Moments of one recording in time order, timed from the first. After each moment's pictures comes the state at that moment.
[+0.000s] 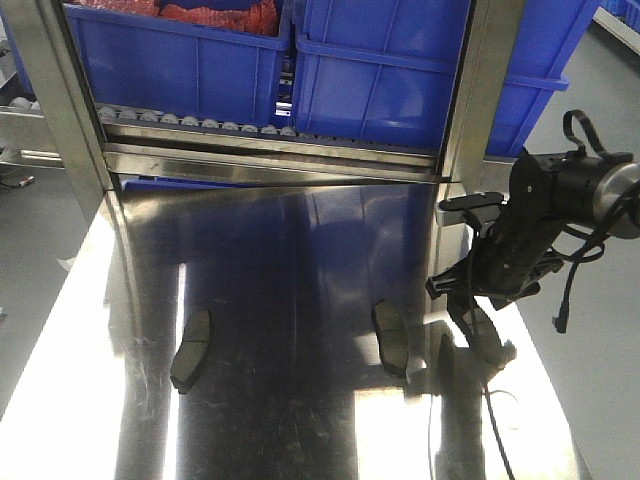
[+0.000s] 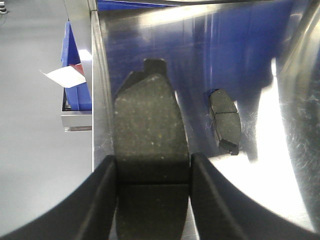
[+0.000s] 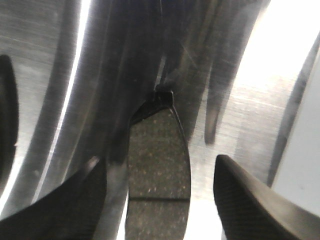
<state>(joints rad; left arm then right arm) -0.06 0.48 -0.44 -0.10 0.62 0.04 0.16 1.99 -1.37 0.05 0.89 -0.12</state>
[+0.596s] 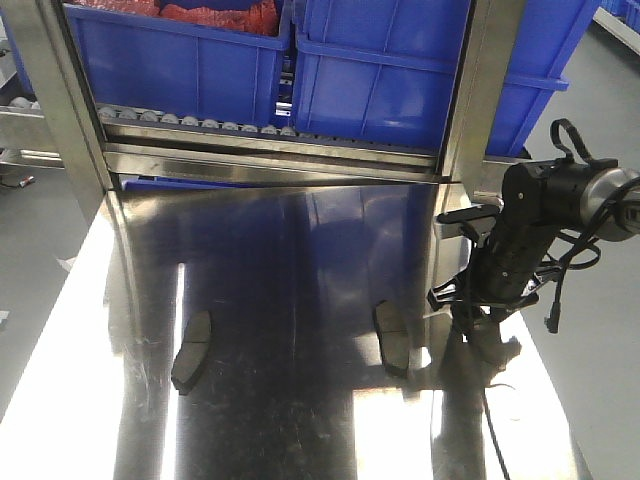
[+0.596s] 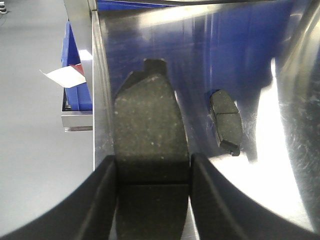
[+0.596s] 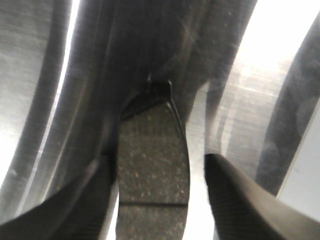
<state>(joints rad) -0.06 0.48 -0.44 -0.10 0.62 0.04 0.16 2.03 -1.38 0.03 0.94 -0.13</state>
